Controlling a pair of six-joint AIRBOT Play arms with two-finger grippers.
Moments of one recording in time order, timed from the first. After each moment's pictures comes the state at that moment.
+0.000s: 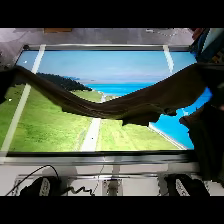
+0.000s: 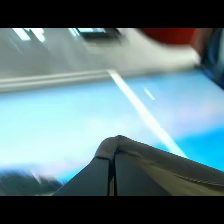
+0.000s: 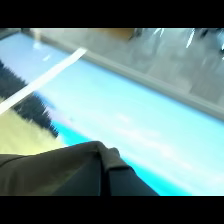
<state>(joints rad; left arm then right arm) 0.52 -0.54 1.21 0.48 -1.08 -0.82 -0.13 -0.63 1.44 -0.89 1.13 0.96</state>
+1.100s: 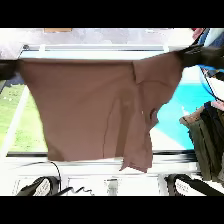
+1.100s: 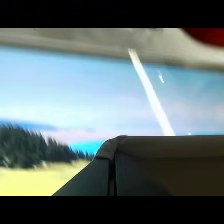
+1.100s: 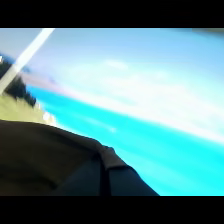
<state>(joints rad) 0.36 -1.07 1.21 0.55 -0.90 -0.81 -0.13 -1.28 1.60 -0.92 1.09 1.02</state>
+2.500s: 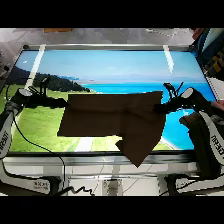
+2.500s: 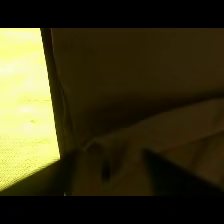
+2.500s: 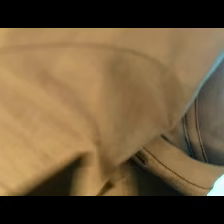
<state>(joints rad) 0.22 -1.62 1.21 0.88 -0.99 -0.84 -0.13 -1.53 1.13 -1.14 1.07 1.14</state>
